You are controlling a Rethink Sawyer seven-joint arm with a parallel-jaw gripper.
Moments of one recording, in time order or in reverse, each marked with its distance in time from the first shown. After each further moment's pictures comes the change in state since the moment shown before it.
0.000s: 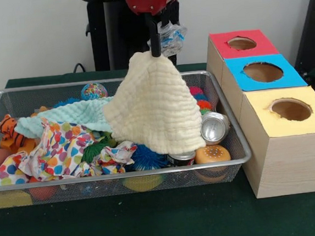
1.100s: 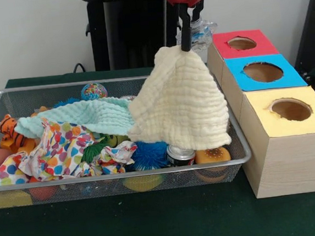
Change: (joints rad) arm 0.160 0.029 -0.102 -0.085 -0.002 0.019 0.098
